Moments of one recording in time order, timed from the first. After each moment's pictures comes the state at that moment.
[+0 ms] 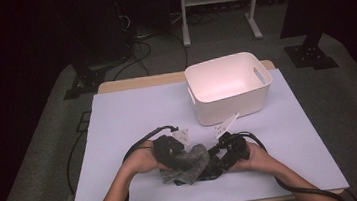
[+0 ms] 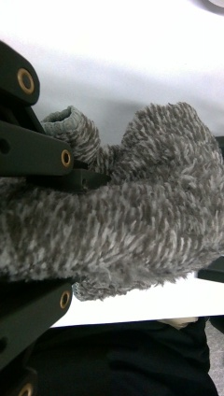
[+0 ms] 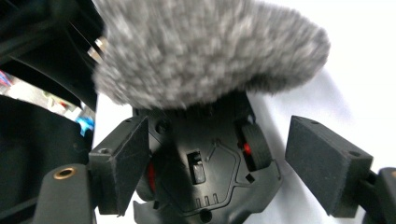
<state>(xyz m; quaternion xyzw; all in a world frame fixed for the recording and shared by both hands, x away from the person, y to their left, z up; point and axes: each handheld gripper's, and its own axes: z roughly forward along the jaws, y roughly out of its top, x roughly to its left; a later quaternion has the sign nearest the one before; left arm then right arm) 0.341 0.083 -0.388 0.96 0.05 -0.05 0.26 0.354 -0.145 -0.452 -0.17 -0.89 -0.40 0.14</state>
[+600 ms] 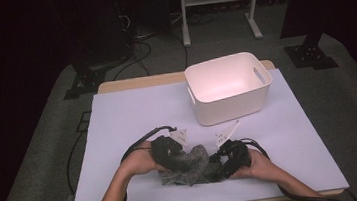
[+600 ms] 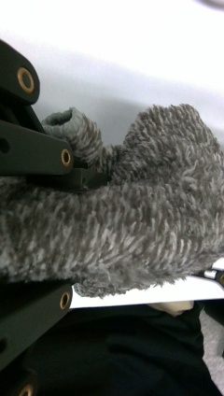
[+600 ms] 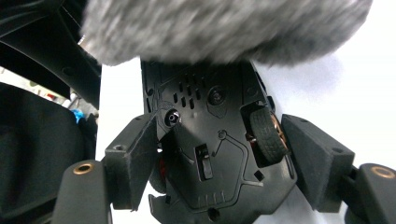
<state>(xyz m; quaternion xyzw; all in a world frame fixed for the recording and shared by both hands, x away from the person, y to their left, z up) 0.337 0.088 -0.380 0.96 0.05 -0.06 0.27 0.332 -0.145 -0.454 -0.16 -0.90 -0.39 0.11</state>
